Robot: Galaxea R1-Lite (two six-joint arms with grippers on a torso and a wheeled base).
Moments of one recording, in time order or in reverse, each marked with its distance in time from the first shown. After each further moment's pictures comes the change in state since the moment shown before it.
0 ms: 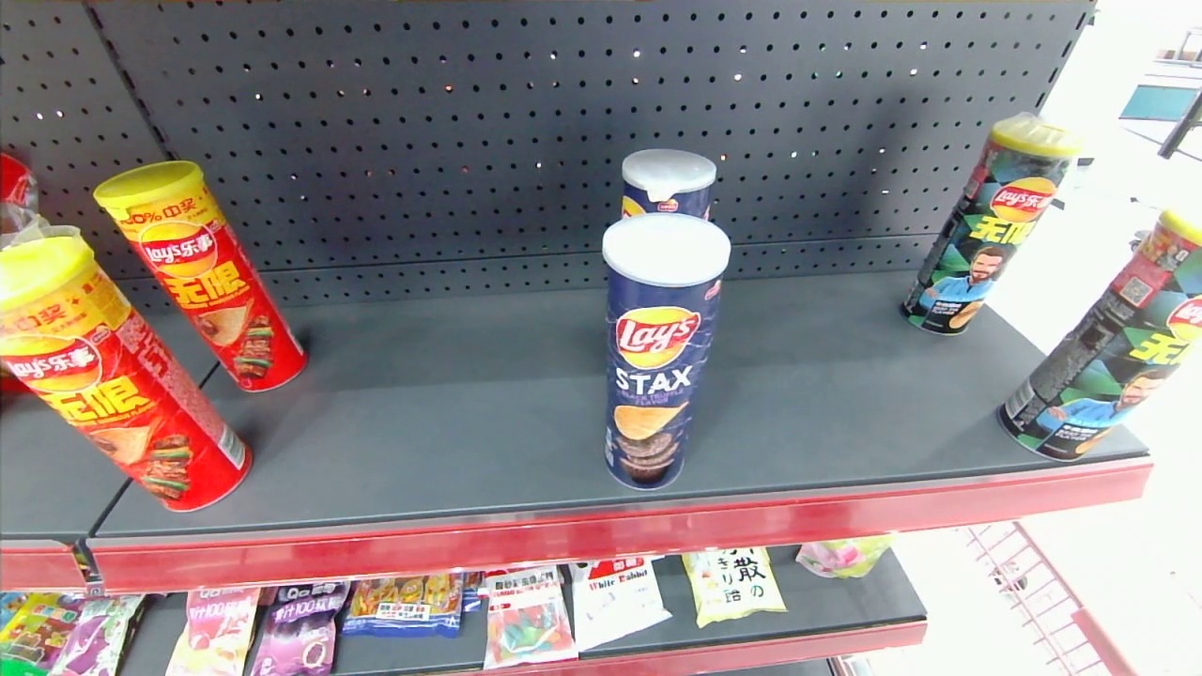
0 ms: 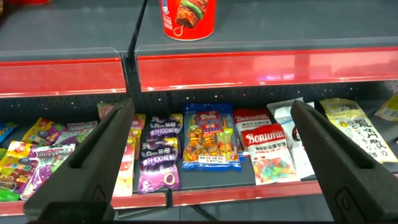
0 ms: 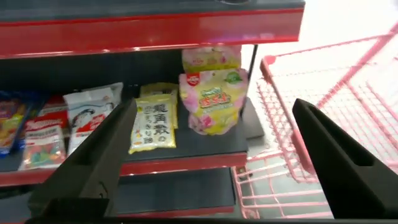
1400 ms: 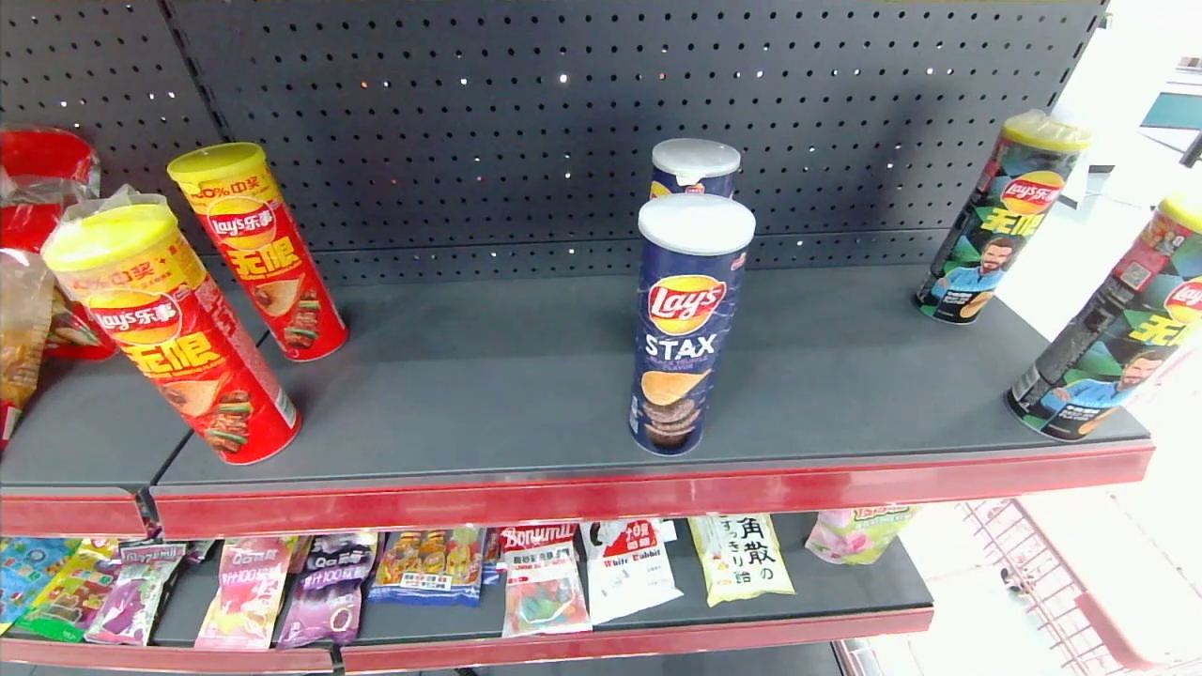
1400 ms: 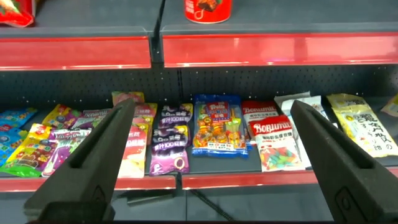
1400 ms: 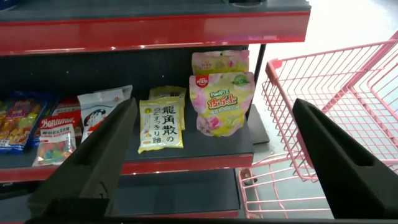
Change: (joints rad) left arm -0.001 0.000 0.000 0.000 0.002 0.001; right arm 0.005 -0.040 0.003 0.000 -0.047 0.008
